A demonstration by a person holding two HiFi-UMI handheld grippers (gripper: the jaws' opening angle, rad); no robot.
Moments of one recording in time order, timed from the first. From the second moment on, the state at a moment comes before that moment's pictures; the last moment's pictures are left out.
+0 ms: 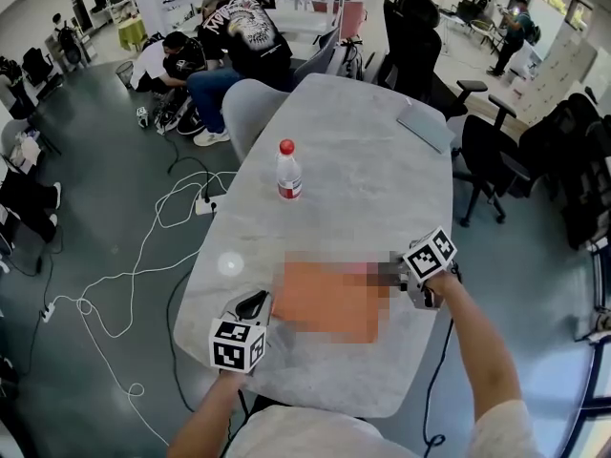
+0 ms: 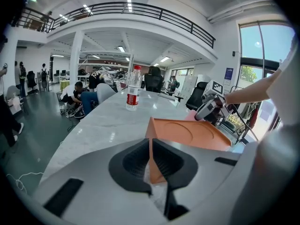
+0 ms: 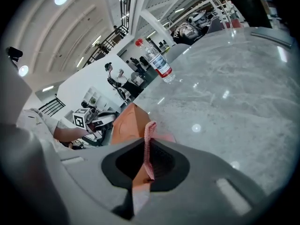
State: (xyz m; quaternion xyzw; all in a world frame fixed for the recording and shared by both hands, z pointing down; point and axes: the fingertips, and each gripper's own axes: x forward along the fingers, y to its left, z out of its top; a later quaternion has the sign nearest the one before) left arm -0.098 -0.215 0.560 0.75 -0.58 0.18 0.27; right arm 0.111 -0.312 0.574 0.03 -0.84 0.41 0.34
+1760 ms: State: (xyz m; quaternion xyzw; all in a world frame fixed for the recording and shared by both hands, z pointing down) left arm -0.147 -0.167 0.553 0.69 -0.65 0.14 0.28; right arm -0.011 -0.335 0.494 0.00 -0.92 0.19 0.35
